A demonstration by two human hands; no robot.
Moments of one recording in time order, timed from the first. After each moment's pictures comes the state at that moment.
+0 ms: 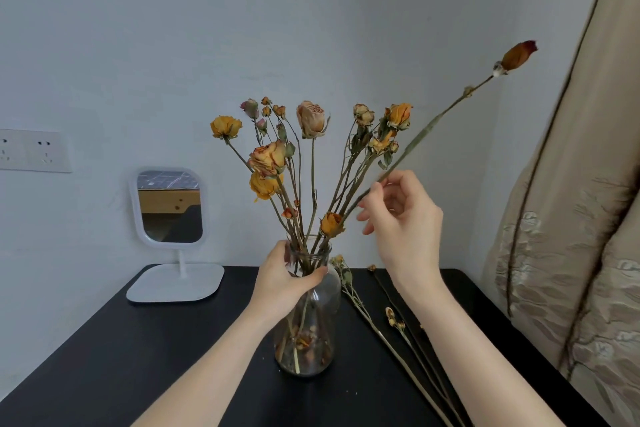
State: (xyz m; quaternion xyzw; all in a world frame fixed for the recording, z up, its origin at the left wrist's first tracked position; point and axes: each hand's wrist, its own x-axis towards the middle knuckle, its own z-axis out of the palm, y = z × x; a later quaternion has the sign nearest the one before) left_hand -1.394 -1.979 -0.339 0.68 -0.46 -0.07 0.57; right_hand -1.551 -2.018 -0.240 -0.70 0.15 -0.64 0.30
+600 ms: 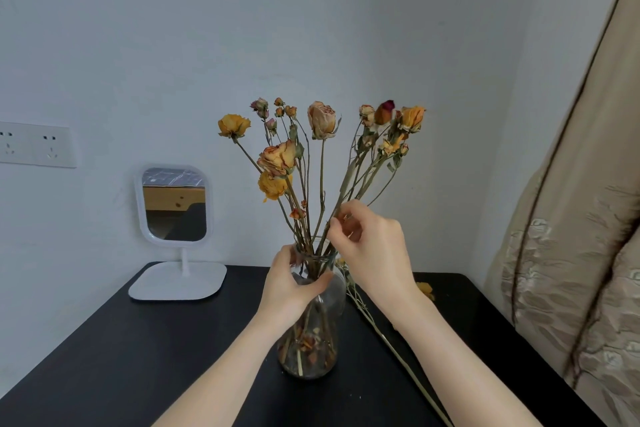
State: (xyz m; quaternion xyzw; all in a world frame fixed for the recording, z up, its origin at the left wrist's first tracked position) left_hand -1.395 -1.984 -0.353 0.65 -0.44 -0.08 0.62; right_hand -1.524 -2.018 -0.263 -0.83 0.21 -0.51 0.11
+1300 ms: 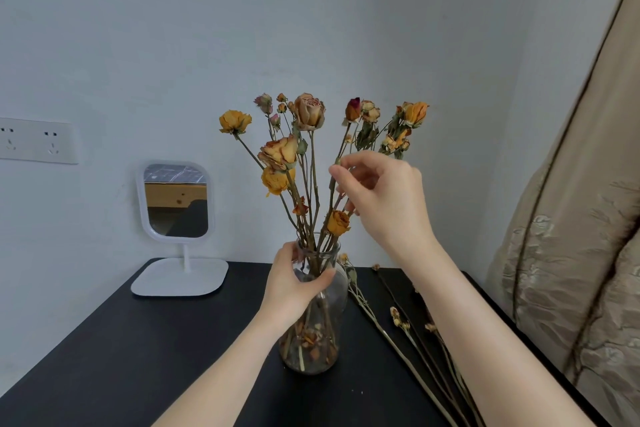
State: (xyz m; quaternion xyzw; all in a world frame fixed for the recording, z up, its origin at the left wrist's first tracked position) left_hand -1.393 -1.986 -0.356 0.65 -0.44 -0.08 0.62; right_hand -1.532 -2.006 -0.204 -0.81 0.19 -0.52 0.20
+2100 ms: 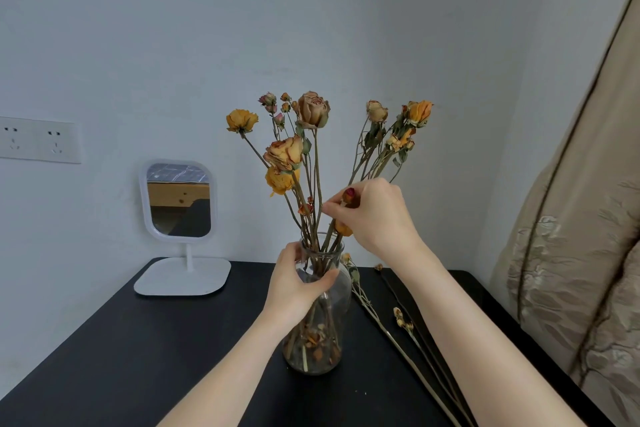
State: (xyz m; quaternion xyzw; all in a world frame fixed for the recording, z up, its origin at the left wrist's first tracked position) left_hand -1.394 -1.986 -0.356 0.65 -0.43 -0.08 0.62; right_hand -1.514 -2.021 -0.220 -0.85 0.29 -0.38 0.21
